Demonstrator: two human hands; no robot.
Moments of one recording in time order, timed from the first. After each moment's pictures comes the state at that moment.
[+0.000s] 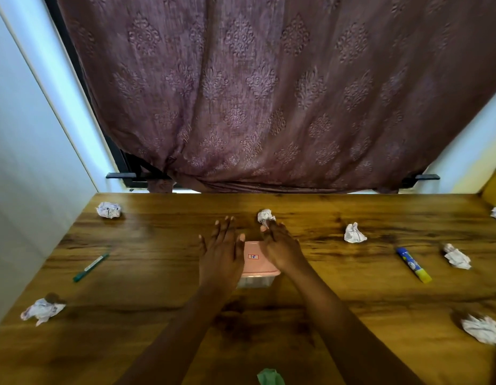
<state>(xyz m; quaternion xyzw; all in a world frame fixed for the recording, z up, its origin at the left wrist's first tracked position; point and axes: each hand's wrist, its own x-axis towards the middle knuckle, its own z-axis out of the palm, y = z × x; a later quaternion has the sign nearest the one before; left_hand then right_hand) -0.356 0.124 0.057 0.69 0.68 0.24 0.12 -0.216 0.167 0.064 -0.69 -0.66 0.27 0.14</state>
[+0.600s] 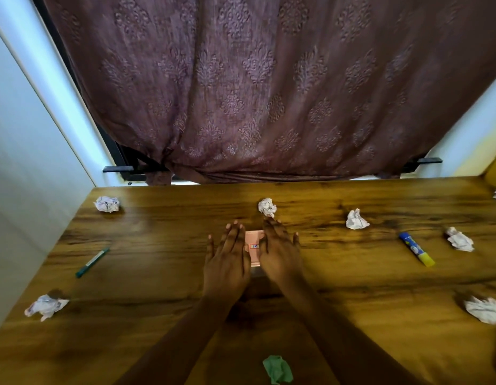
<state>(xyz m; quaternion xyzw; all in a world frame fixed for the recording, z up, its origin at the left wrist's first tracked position) -0.356 0.105 0.034 0.75 0.63 0.19 0.05 -0.230 0.133 0.044 -0.69 -0.70 0.12 0.16</state>
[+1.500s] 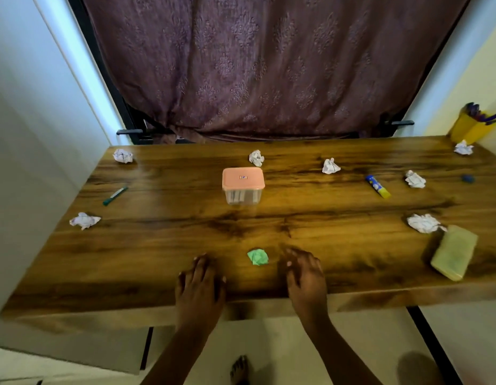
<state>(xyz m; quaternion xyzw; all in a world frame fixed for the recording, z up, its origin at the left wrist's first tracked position) -0.378 -0.122 -0.027 0.68 0.72 0.17 0.07 -0.162 -0.108 -0.014 -0.67 -0.62 0.14 0.38</state>
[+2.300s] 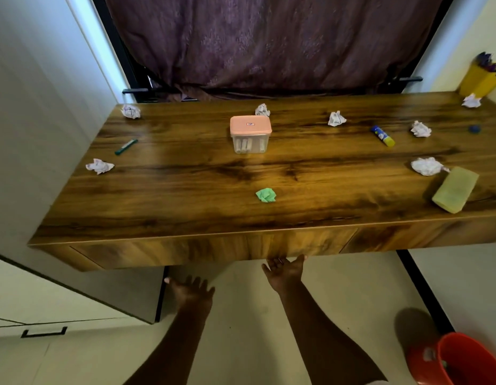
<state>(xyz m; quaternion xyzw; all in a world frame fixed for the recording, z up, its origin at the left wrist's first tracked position) -0.414 -0.202 -0.142 -0.16 0.49 0.59 0.62 -0.211 -0.158 -0.129 -0.41 0.16 0.70 0.56</state>
